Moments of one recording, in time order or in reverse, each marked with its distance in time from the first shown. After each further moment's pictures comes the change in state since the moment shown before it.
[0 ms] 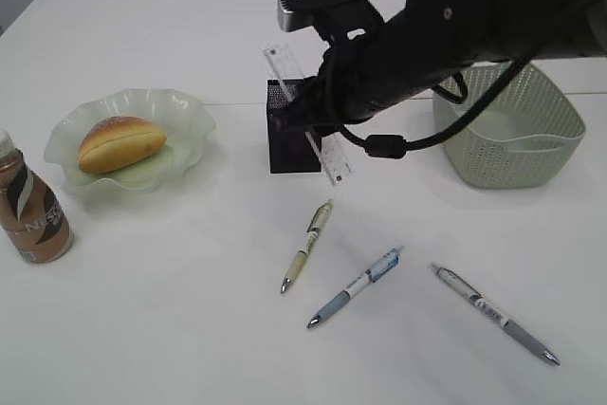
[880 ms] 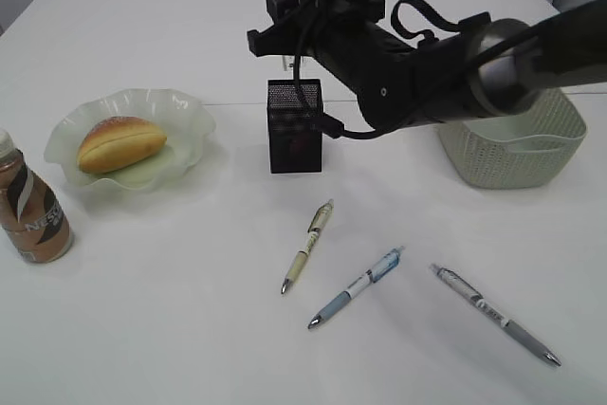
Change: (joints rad) left arm 0.000 0.000 0.000 0.000 0.000 0.000; right arm 0.000 0.229 -0.047 0.006 -0.957 0.000
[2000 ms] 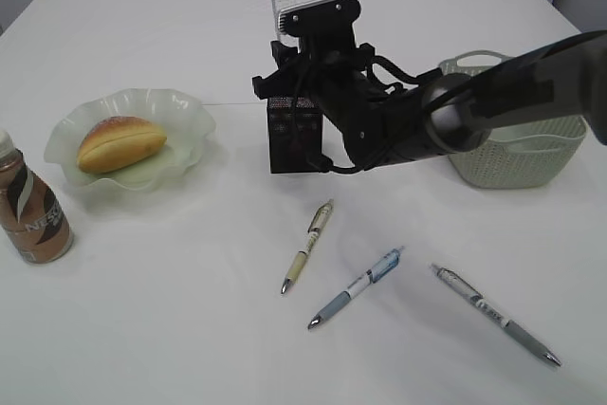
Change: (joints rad) left arm 0.000 0.000 0.000 0.000 0.000 0.000; right arm -0.016 0.192 -0.096 0.023 -0.065 -0.014
